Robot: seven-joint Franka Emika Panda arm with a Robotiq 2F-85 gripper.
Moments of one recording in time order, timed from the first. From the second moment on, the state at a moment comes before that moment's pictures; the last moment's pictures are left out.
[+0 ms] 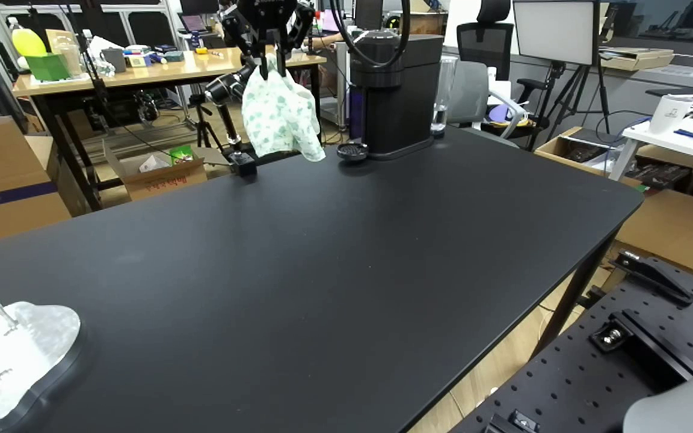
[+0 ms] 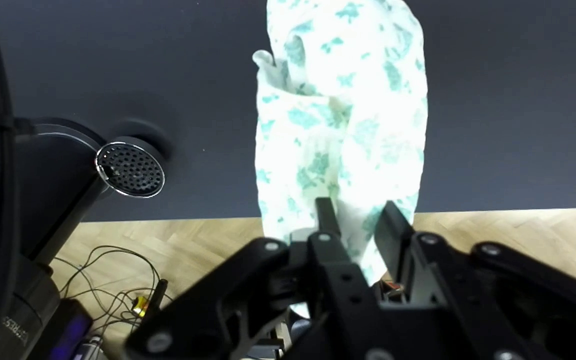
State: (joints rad) arm 0.10 0.10 0.13 -2.10 -0.27 2.52 0.44
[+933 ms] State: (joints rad) arm 0.17 -0.17 0.20 -2.39 -0.08 2.23 0.40
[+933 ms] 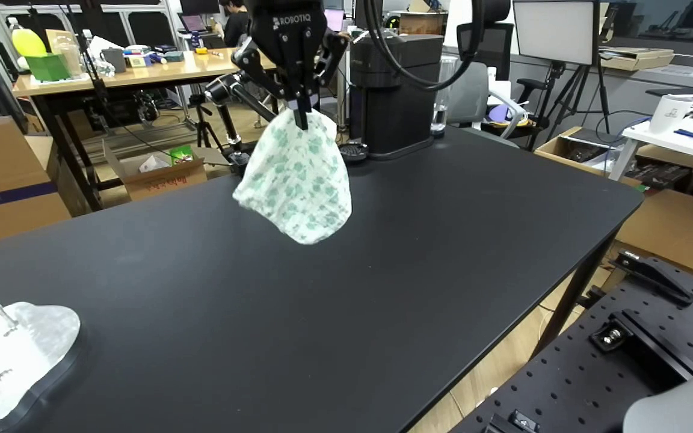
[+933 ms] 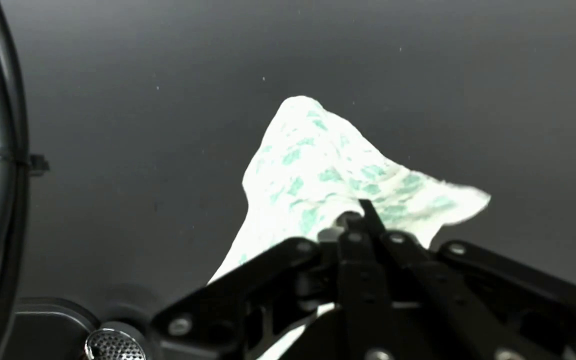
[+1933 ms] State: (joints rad) arm 0.04 -0.35 0.28 -2.67 -0.15 2.39 0.63
